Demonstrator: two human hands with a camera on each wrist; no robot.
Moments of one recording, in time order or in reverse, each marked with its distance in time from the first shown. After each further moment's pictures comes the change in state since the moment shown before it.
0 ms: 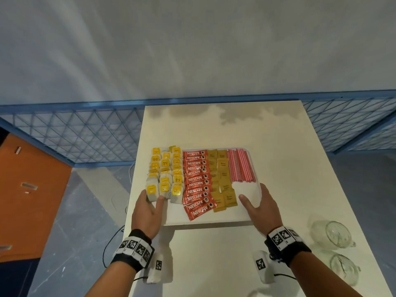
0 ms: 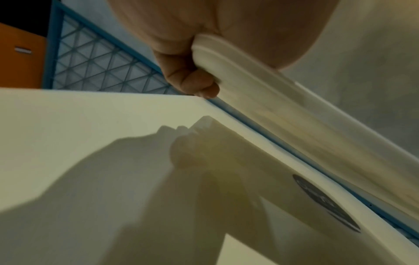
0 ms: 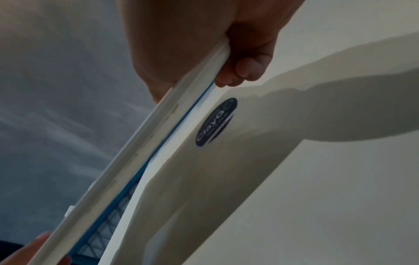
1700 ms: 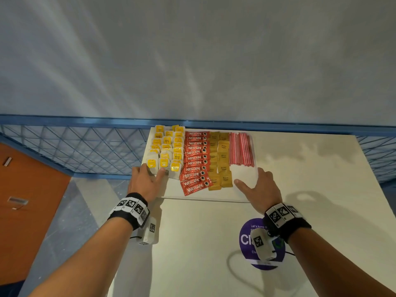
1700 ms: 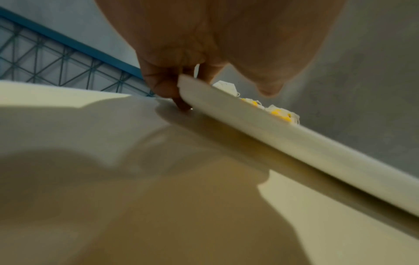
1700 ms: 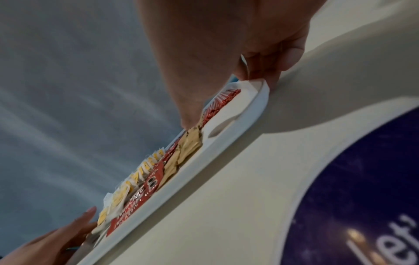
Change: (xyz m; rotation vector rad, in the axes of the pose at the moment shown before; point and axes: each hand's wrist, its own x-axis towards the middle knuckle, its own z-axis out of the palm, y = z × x) left_hand 0.296 0.009 0.038 0.366 -0.020 -0.116; right_hand 0.275 -0.077 0.086 -0.406 -0.127 0.000
